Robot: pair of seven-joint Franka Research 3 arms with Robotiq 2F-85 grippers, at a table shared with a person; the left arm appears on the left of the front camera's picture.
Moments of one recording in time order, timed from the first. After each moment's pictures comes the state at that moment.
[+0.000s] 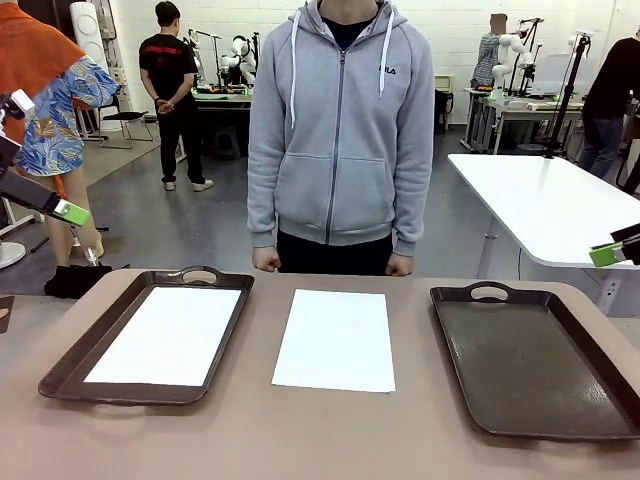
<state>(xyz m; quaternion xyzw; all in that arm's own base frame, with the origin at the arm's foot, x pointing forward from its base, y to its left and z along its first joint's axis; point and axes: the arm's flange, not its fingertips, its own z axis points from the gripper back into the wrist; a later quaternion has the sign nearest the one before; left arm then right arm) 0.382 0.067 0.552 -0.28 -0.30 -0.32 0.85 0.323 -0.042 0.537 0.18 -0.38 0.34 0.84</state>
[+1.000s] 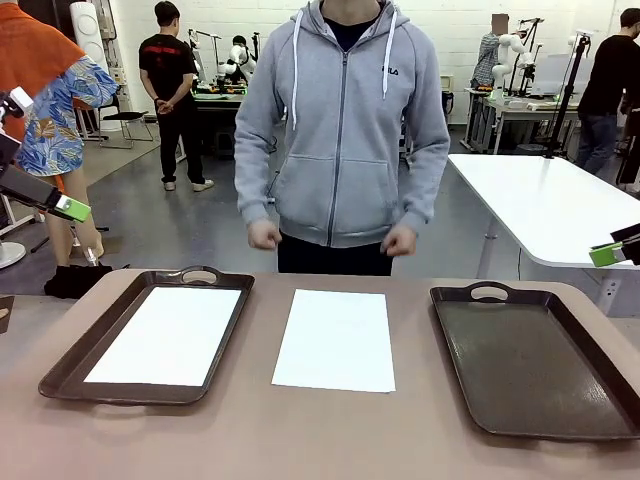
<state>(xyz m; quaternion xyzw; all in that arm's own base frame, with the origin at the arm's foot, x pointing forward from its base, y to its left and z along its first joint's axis) 0.385 0.068 0.551 -0.29 -0.31 -0.30 0.85 0.323 -0.042 0.537 0.18 -0.38 0.34 0.84</state>
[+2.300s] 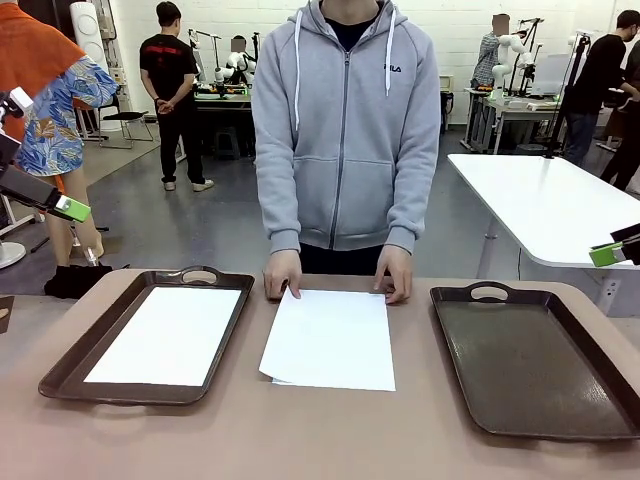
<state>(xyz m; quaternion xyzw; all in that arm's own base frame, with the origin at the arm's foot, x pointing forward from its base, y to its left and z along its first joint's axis) 0.385 0.069 0.551 -0.29 -0.31 -0.30 0.86 0.323 -0.042 0.537 0.18 -0.38 0.34 0.84</state>
